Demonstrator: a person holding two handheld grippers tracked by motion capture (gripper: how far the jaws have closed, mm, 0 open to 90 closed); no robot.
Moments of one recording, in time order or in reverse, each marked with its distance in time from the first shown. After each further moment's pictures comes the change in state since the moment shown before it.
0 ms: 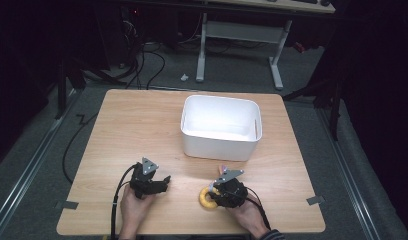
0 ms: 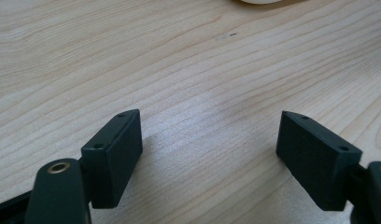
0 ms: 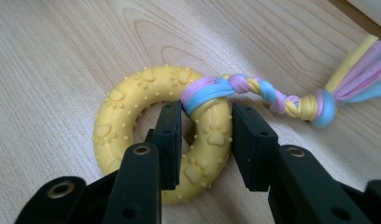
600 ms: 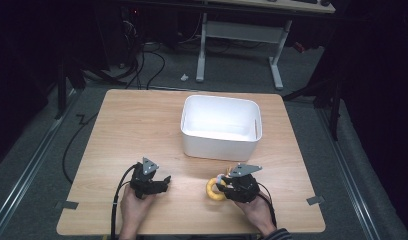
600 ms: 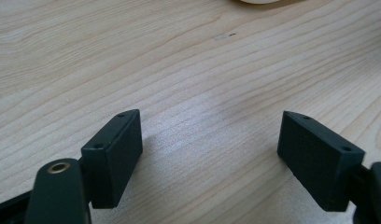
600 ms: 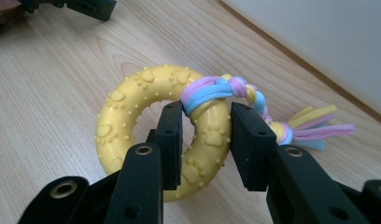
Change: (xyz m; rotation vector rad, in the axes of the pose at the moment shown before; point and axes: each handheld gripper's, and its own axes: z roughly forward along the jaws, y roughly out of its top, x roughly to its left) left arm 0.000 0.000 0.000 0.002 -0.004 0.004; right arm -0.020 -0.003 -0.032 -0.130 -0.007 0.064
